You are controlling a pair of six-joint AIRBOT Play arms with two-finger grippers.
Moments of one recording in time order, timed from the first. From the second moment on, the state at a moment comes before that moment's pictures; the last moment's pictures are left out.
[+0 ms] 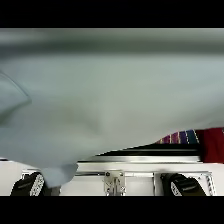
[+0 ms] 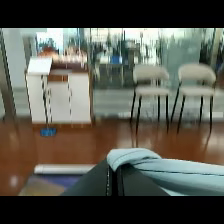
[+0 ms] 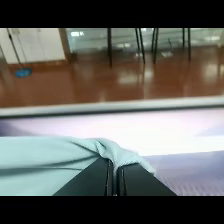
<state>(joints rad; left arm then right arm) 0.35 -0.56 1.94 1.24 -1.27 -1.46 0.16 -0.58 1.83 -1.69 1.38 1.70</state>
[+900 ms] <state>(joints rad) 0.28 -0.76 1.16 0.81 -1.01 -1.27 0.13 -1.07 1.48 -1.93 1.29 1.73</state>
